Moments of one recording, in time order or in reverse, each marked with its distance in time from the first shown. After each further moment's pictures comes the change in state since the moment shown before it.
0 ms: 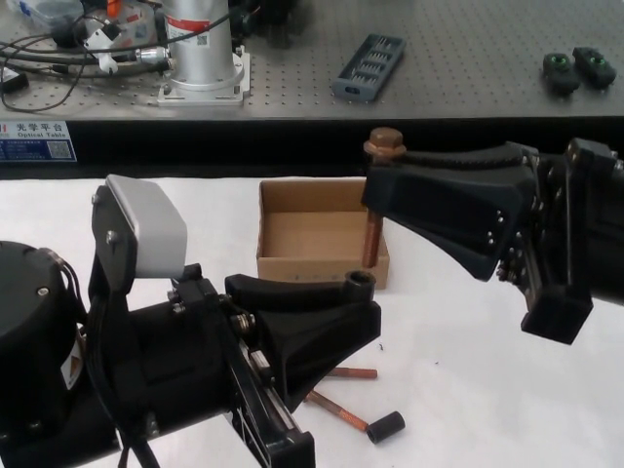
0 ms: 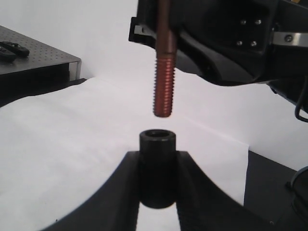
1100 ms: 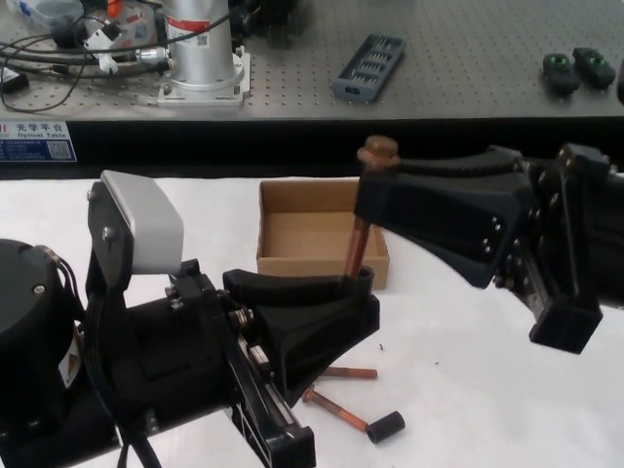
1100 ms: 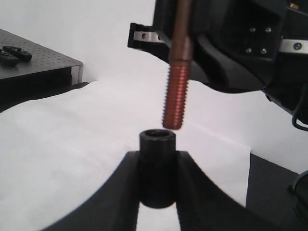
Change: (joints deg) left arm 0.0 0.0 0.0 -0.7 -0.5 0.0; right arm 0.1 2.1 0.3 -6.2 -2.5 2.6
